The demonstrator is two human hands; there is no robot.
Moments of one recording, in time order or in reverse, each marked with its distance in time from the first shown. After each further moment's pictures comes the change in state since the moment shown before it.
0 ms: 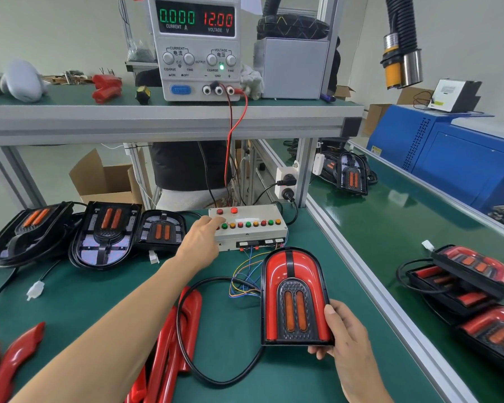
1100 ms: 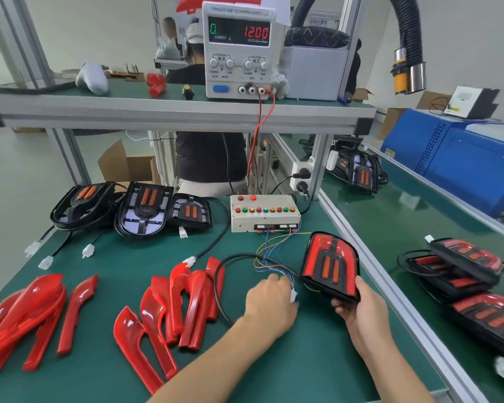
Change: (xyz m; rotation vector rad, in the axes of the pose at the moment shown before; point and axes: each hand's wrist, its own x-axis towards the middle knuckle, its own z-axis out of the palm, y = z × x) left_hand -0.162 0.132 0.037 0.162 -0.257 -0.050; right_hand -0.002 -0.019 -0.009 0.312 0.277 0.129
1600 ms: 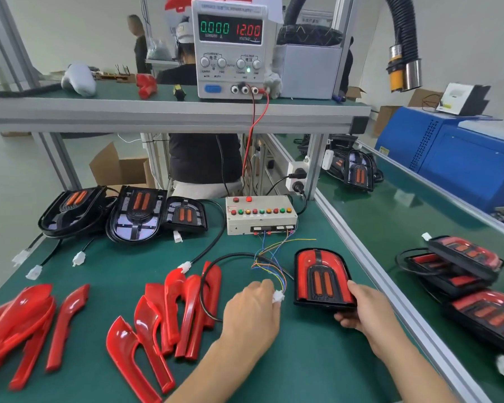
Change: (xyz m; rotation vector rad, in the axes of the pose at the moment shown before) left_hand -0.027 -0.024 -0.010 -0.135 0.178 0.008; right_hand 0.012 -0.011 -0.016 -0.470 -0.054 0.100
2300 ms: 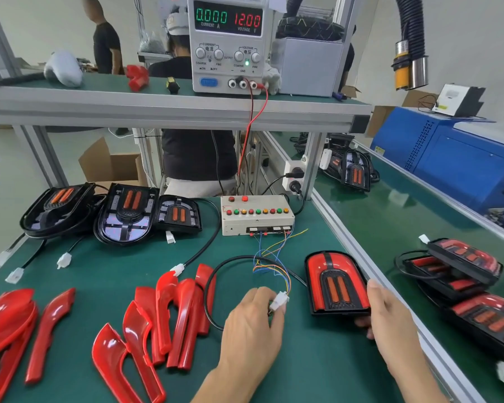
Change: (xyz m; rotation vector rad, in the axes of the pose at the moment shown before) left_hand -0.015 0.002 0.014 -0.368 0.261 0.035; right_hand -0.015 0.006 -0.016 -0.297 0.269 -0.199
